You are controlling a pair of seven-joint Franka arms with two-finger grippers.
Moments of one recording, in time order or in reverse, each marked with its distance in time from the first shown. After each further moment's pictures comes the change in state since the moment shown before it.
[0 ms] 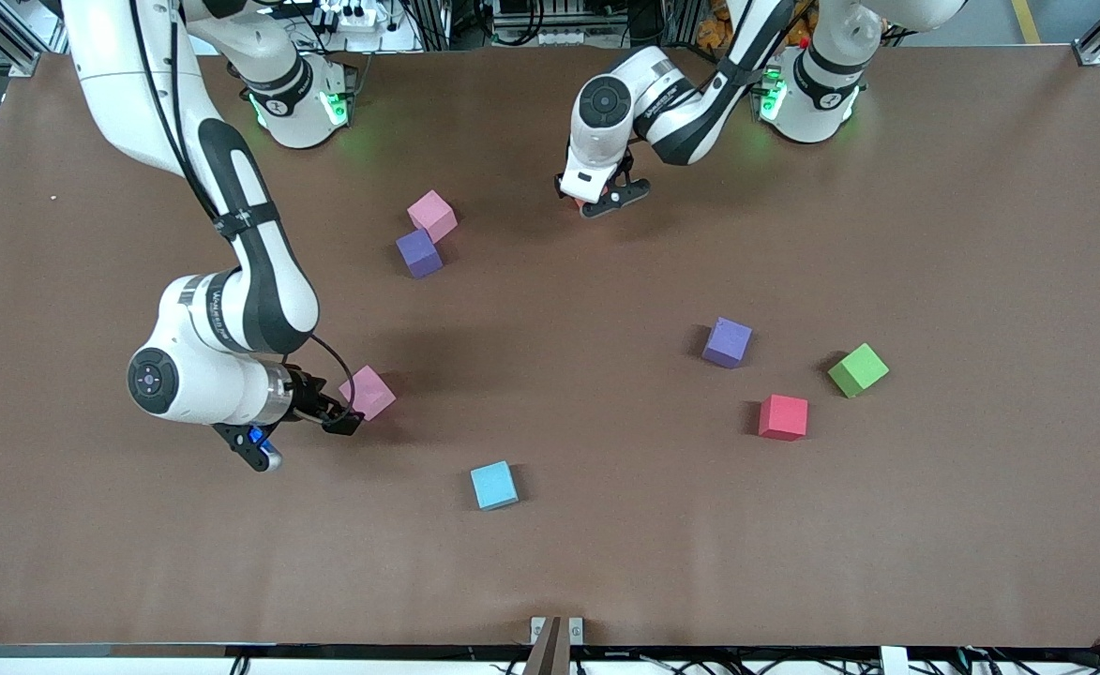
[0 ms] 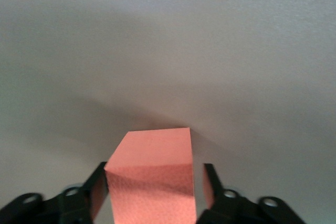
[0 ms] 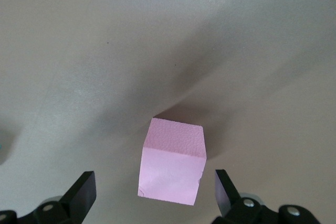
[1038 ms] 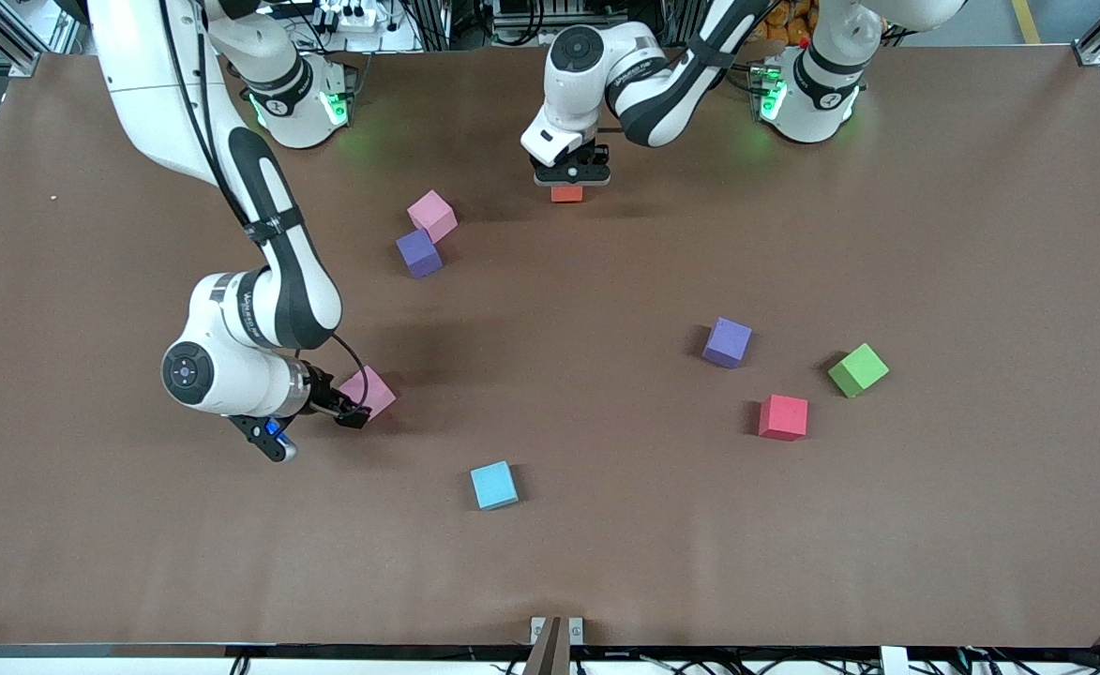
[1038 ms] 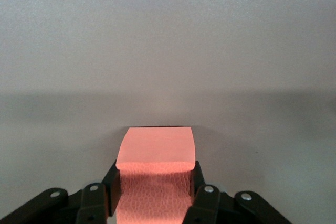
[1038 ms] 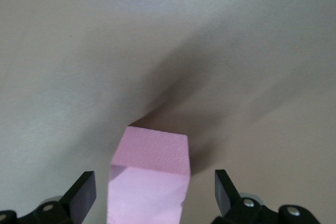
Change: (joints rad) left arm 0.001 0.004 -0.089 0.033 0.247 0.068 0.102; right arm 0.072 0.013 -0.055 -0.094 0.000 0.085 0.000
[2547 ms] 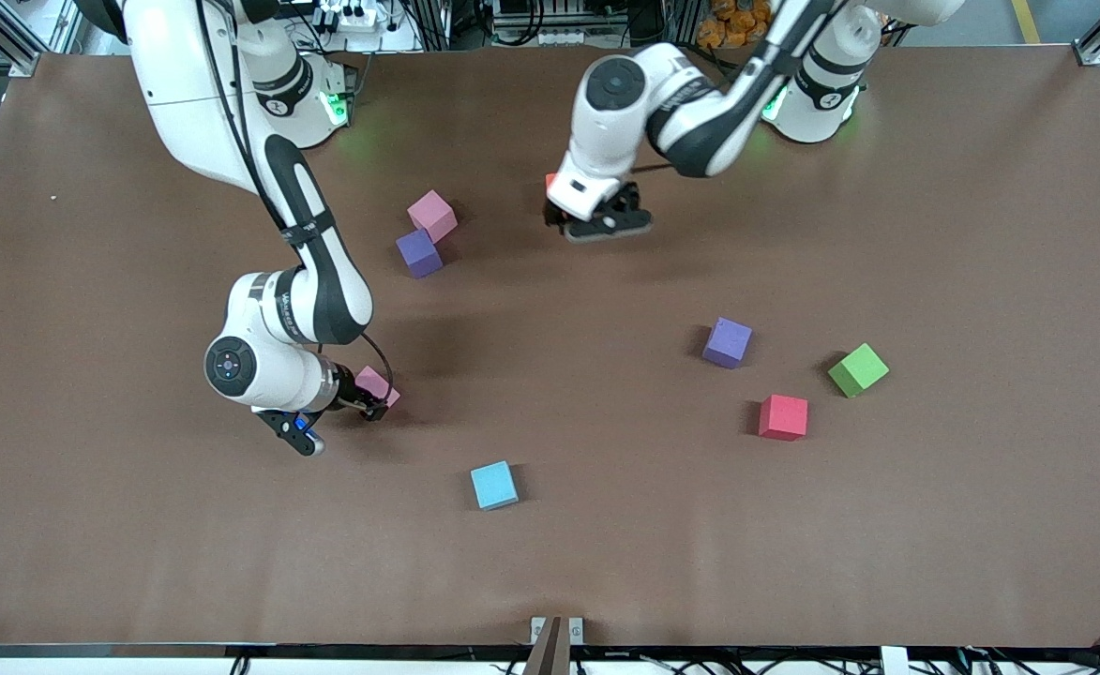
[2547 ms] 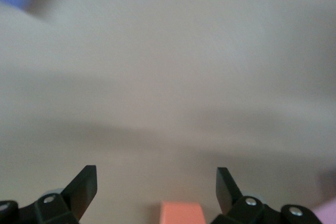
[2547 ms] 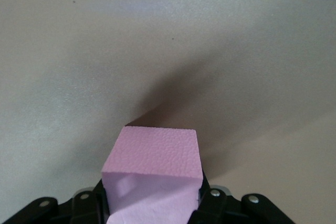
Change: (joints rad) left arm 0.233 -0.102 0.103 0.153 0.000 -0.233 0.112; right arm 0.070 0.037 -0.013 -0.020 0.029 0.083 -0.029
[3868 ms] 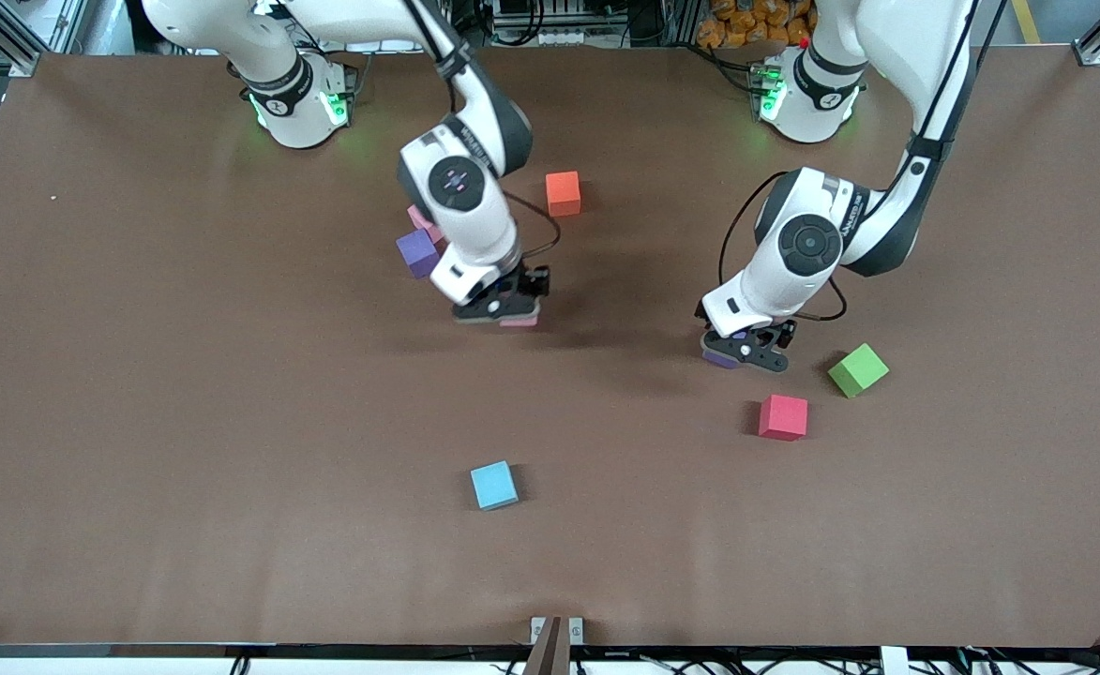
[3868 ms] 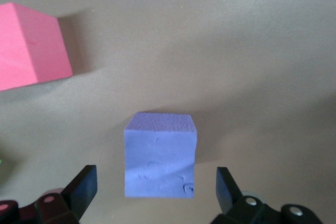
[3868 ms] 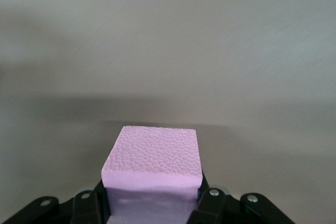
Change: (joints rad) left arm 0.138 0.134 0.281 -0.008 0.000 0.104 1.033; right arm 0.584 -0.192 -0.010 -0.170 -0.139 0.212 -0.050
